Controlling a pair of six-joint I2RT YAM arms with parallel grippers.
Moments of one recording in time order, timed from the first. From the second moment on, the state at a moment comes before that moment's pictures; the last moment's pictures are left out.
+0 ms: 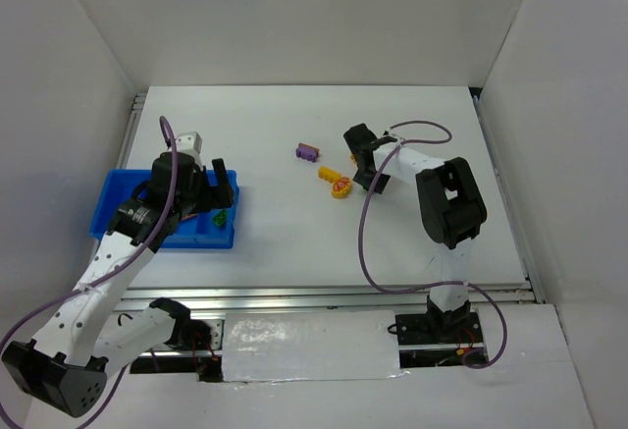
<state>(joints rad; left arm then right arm) -0.35 0.94 1.00 -0.72 -0.17 -0.42 0.40 1.98 1.37 -0.64 0.46 0.93</state>
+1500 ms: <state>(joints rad) -0.35 0.58 0.98 -0.82 -0.69 -0.65 0.97 2.14 1.85 -0.26 -0.02 0.93</state>
